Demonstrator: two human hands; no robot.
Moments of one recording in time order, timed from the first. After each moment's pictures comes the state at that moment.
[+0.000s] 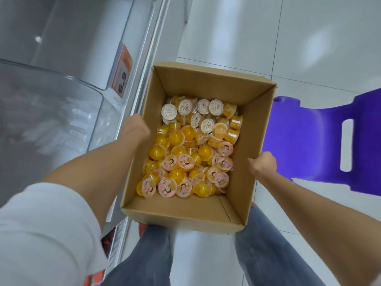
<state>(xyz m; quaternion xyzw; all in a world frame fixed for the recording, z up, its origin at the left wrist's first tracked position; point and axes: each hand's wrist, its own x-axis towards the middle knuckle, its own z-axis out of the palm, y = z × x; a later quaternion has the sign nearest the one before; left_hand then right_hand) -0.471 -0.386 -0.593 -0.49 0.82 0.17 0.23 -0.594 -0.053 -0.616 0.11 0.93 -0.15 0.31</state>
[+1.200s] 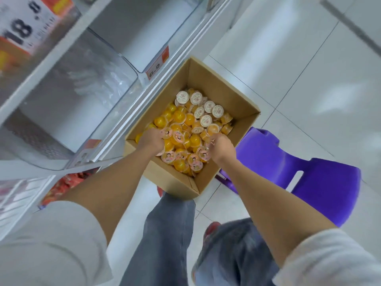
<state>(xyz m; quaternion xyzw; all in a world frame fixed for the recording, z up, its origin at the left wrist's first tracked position) -0.434 -0.265 -0.498 -0.59 0.69 0.36 0.20 -0.617 -0.136 -0.490 -0.33 0.86 -0.02 0.39</state>
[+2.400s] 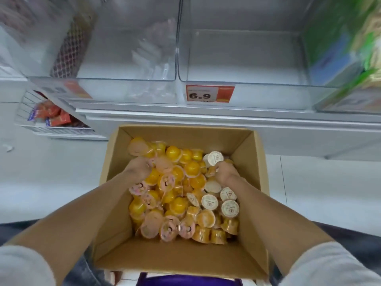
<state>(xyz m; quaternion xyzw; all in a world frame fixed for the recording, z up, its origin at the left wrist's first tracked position) -0.464 -0.234 -0.678 -0.85 0.35 0.38 0.01 -0.729 -0.362 -0.715 -0.71 0.56 0.20 0.38</state>
